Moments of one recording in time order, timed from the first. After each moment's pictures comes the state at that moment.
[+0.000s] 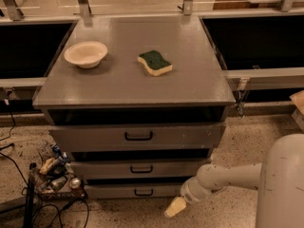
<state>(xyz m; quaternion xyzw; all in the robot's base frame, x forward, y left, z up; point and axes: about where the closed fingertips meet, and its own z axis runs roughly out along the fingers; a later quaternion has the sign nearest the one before) 0.470 -0.115 0.322 -0.40 0.89 0.19 0.13</state>
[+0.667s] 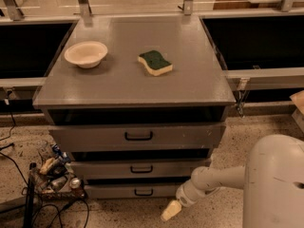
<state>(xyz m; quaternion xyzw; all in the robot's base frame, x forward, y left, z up) 0.466 -0.100 0.278 -0.40 0.89 0.21 0.10</state>
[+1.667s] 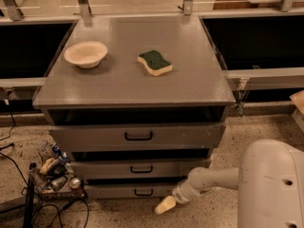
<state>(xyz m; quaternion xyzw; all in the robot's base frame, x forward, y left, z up) 0.496 -0.083 0.251 -0.34 0.90 0.23 0.13</state>
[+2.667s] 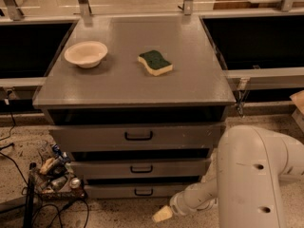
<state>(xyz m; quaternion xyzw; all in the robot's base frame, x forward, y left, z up) 0.462 -0.080 0.236 -0.28 0.93 0.18 0.15</state>
